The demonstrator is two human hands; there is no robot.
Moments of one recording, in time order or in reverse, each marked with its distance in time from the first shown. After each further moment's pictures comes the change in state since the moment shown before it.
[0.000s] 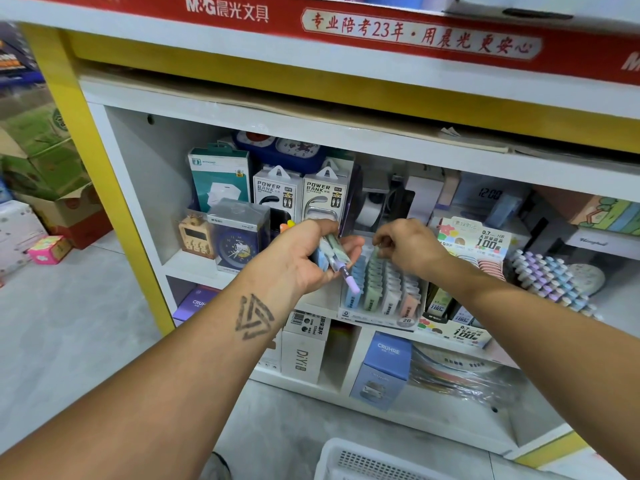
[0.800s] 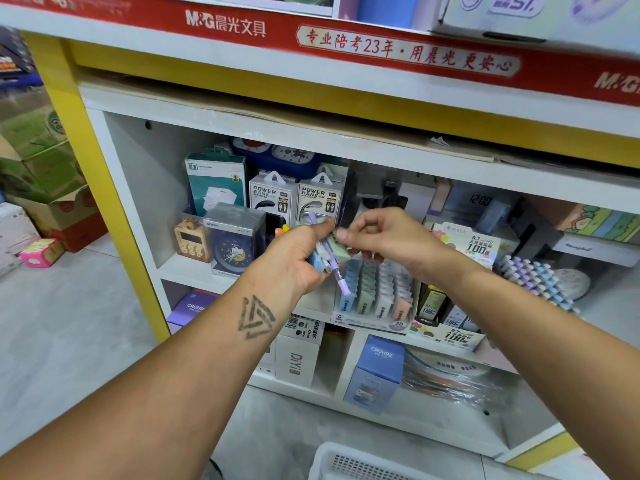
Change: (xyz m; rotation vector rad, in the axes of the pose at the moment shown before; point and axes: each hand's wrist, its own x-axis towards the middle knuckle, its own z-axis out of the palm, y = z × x) left_hand 0.006 0.000 0.004 -0.046 -0.004 0.072; right_hand -0.030 -0.050 -0.046 0.856 -0.164 0.016
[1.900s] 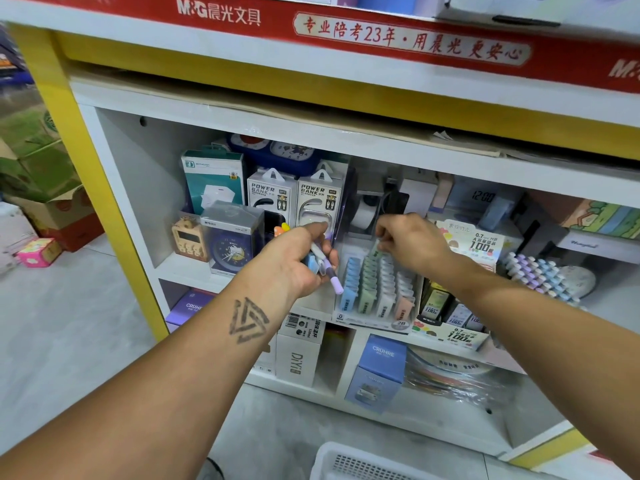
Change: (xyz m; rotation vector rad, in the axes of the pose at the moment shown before) left_hand 0.010 0.001 -0.009 0.045 0.146 -0.079; right_hand 0.032 0.058 -0.025 -0.968 0.226 -0.064
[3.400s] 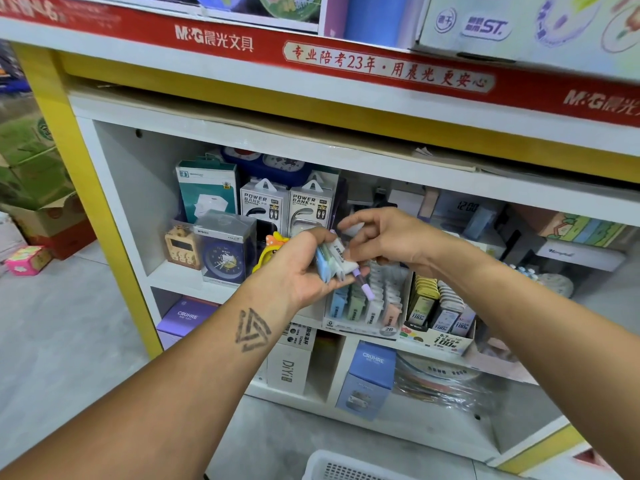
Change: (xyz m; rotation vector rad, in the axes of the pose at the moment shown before) left_hand -0.005 -0.012 0.012 -0.028 -0.274 0.014; right_hand -0.026 -0.047 -0.070 0.975 -0.384 0.143
